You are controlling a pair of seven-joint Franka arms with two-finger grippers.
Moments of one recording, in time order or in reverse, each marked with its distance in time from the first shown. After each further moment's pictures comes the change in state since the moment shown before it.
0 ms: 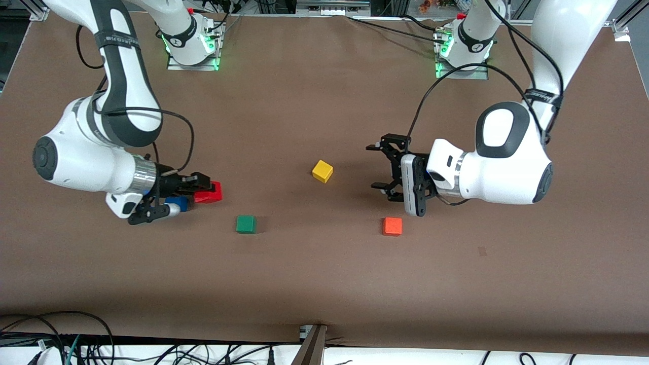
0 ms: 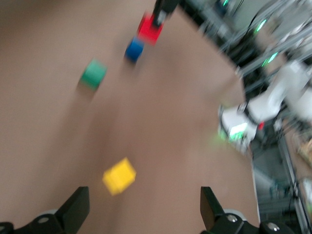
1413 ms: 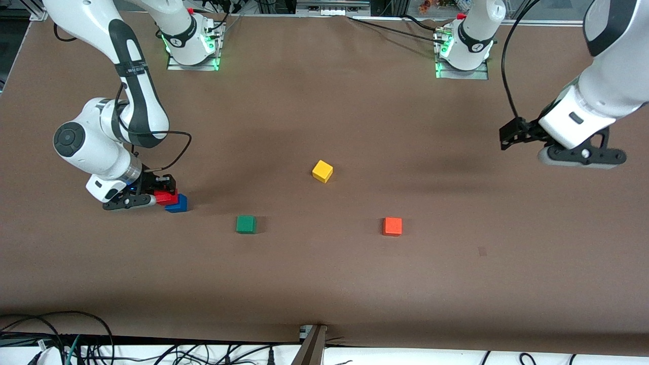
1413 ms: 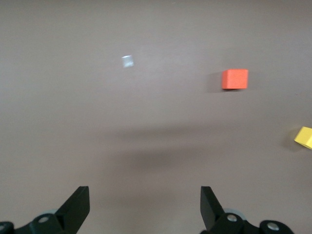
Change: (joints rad) left arm -0.154 -0.516 0.454 -0.240 0.551 -0.130 -0.966; right arm 0.012 -0.049 -0.058 -0.414 -0.211 0.527 -0.044
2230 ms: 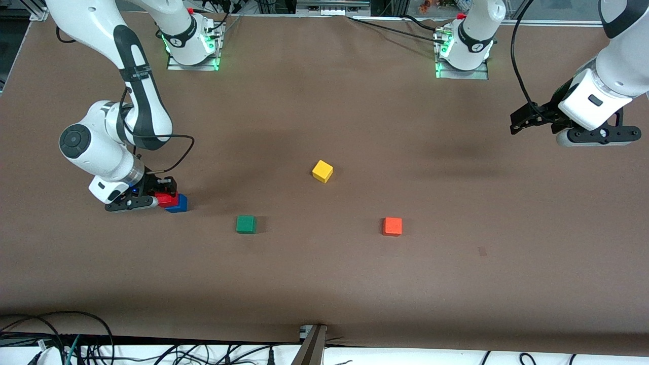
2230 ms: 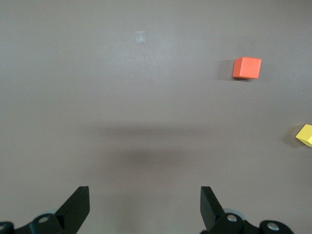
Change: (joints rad) left arm 0.048 -0.082 -0.003 -0.109 -0.046 -0.002 -0.024; right arm 0.000 0.024 0.002 -0.001 0.000 0.038 0.002
